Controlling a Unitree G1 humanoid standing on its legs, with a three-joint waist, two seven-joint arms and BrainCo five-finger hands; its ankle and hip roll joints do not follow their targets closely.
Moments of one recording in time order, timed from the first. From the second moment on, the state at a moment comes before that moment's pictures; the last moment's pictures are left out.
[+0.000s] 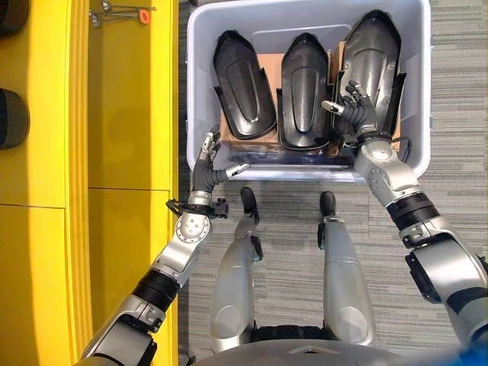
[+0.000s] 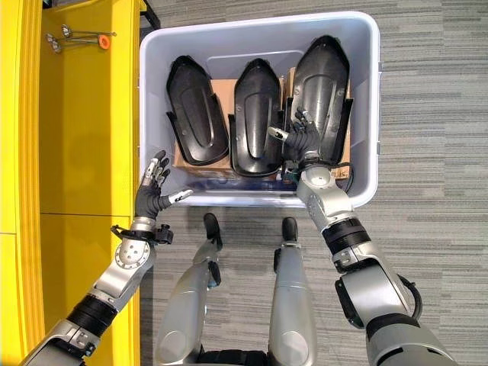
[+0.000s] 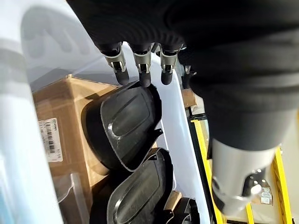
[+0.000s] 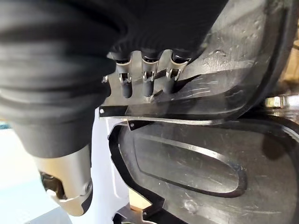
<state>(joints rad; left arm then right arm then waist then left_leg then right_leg) -0.26 0.41 -0.37 0.21 -0.30 -0.37 0.36 -0.82 -0.43 0.31 0.52 0.56 0.08 -0.33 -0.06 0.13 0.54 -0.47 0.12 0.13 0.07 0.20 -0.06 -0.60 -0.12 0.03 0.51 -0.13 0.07</state>
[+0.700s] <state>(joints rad) -0.20 0.40 -0.44 0.18 -0.30 -0.43 0.40 -0.63 -0.49 0.31 0.04 -0.45 -0.10 -0.86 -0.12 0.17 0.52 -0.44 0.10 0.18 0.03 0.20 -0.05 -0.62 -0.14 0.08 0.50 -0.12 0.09</state>
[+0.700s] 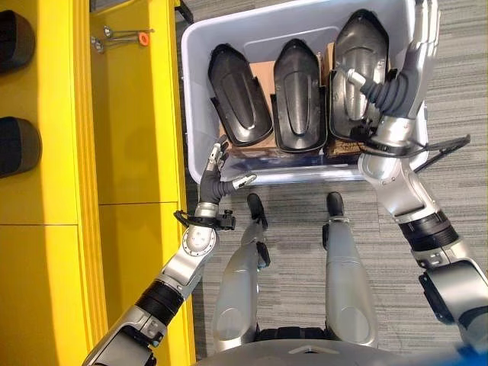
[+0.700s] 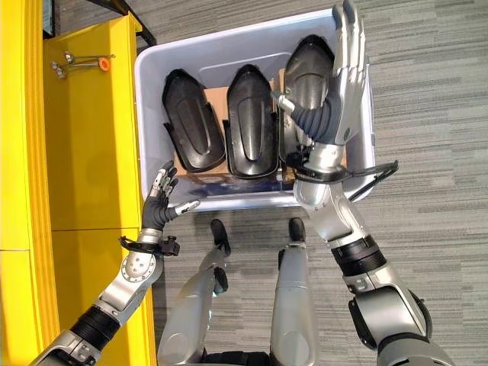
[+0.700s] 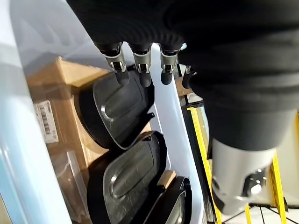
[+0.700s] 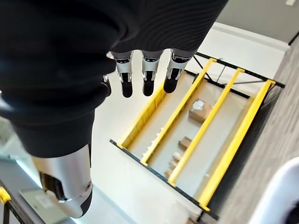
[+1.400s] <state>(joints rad) -0.20 0.36 -0.47 0.18 -0.30 -0.44 0.44 -0.56 -0.48 0.28 0.12 -0.16 -0.10 -0.87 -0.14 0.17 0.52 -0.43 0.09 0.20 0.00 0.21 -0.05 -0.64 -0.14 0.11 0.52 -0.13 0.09</state>
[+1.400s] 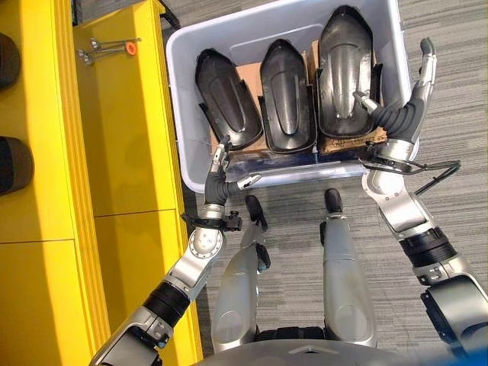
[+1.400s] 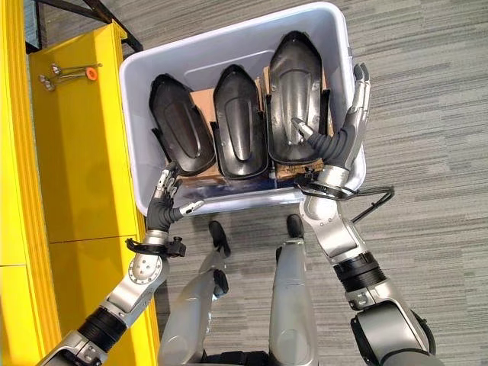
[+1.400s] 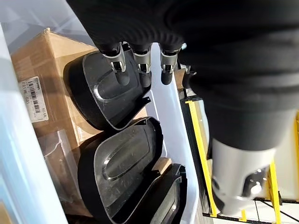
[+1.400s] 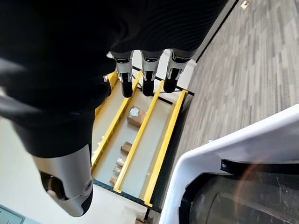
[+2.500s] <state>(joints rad) -0.14 0.36 -0.47 0.17 -0.42 -0.43 0.37 -0.60 -0.45 0.25 0.34 0.15 -0.02 -0.77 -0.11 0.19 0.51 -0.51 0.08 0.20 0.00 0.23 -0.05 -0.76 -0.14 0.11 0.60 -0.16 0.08</state>
